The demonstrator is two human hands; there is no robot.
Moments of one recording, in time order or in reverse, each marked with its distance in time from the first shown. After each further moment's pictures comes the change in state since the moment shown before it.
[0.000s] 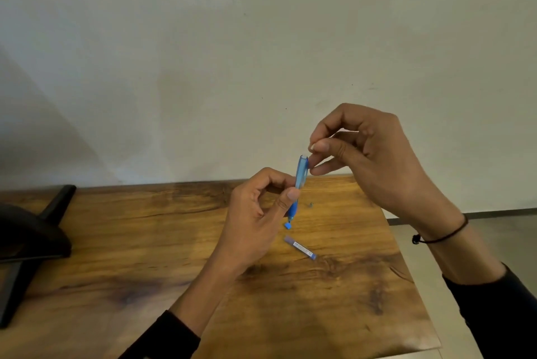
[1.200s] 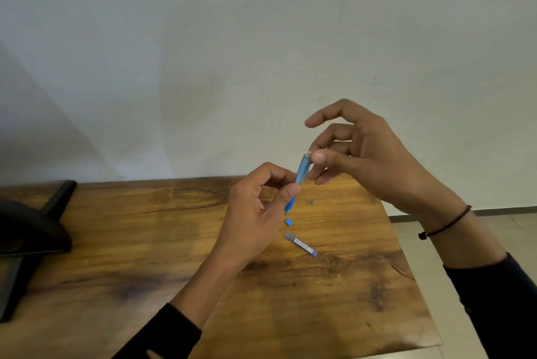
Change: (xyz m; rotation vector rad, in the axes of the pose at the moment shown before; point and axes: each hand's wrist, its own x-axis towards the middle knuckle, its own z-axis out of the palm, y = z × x) left_hand 0.004 -0.007 0.000 0.118 0.027 0.055; right_hand 0.006 0.028 -0.008 0.185 -0.144 0.129
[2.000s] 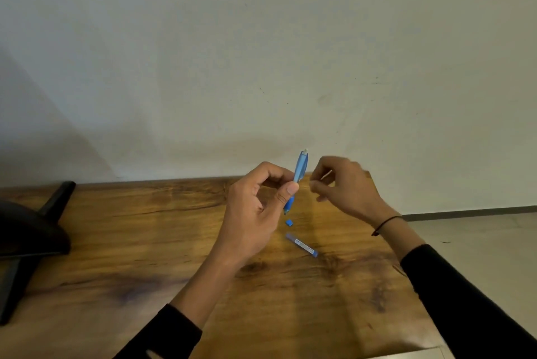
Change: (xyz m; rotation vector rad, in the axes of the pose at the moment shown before) left_hand 0.002 -0.003 -0.003 0.019 0.010 -0.010; right_hand 0.009 0.111 0.018 -0.539 0.118 0.196
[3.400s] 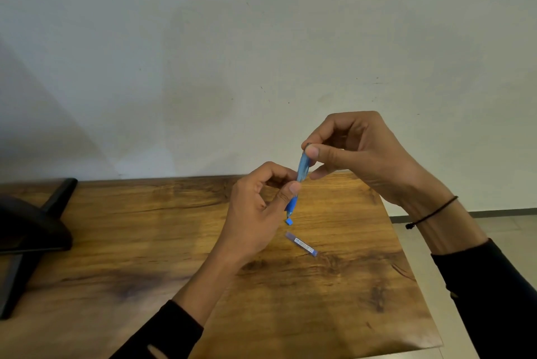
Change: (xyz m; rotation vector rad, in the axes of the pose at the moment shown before) left_hand 0.000 -0.002 0.004 0.009 -0.015 -0.061; right_hand -0.012 -0.078 -0.070 0.597 -0.169 -0.249
